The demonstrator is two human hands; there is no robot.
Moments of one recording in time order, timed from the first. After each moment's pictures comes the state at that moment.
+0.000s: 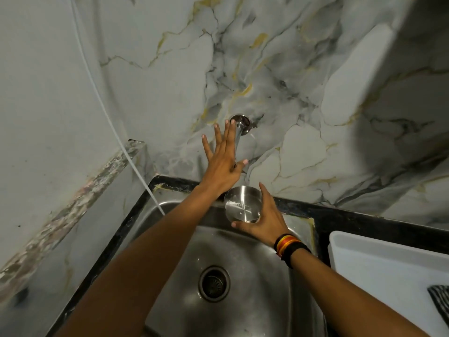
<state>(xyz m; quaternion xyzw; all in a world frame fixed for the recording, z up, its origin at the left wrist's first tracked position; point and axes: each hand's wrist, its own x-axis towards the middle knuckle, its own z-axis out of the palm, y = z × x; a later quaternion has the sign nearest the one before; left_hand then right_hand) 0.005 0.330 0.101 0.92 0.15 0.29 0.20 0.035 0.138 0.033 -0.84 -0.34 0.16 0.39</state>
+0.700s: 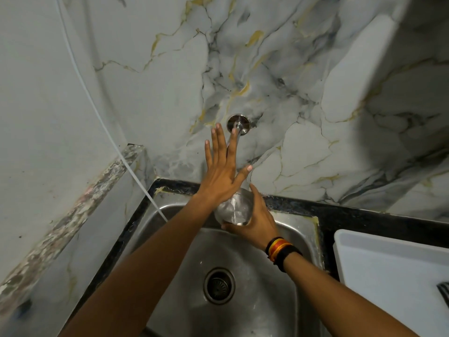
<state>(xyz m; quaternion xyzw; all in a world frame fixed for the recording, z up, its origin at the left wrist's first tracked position) -0.005 0.328 0.087 0.93 0.11 0.31 0.18 0.023 0.167 0.018 -0.84 -0.31 0.16 0.41</state>
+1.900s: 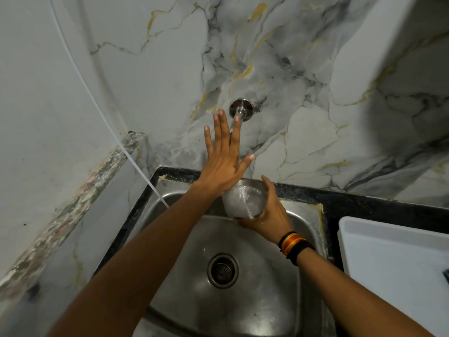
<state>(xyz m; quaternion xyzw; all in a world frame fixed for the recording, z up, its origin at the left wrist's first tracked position) -0.004 0.328 0.084 0.94 0.13 0.30 0.06 0.026 0.141 0.008 -0.82 -0.32 0.16 0.44</state>
